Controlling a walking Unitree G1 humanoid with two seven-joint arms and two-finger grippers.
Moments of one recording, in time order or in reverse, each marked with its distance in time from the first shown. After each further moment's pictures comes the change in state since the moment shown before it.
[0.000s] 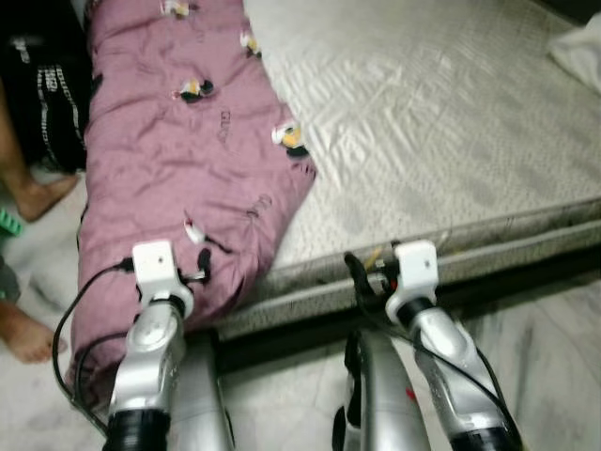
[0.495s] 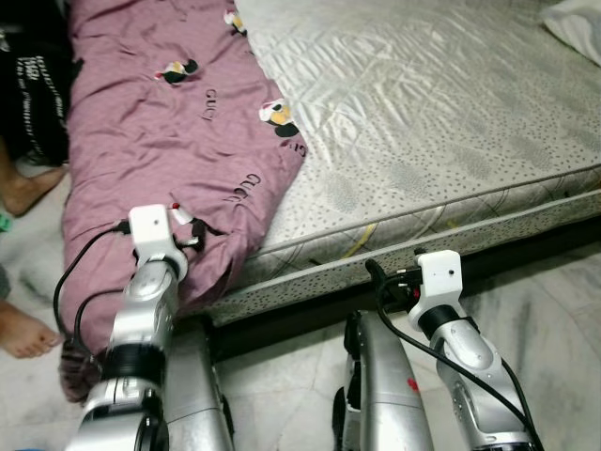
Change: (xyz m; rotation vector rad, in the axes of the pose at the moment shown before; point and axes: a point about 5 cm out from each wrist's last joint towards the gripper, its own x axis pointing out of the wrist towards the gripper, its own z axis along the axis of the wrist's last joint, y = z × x) left arm 0.047 -0.003 0.032 0.060 0.012 -0.043; right arm -0.016 -0.017 0.001 -0.025 0.018 -0.055
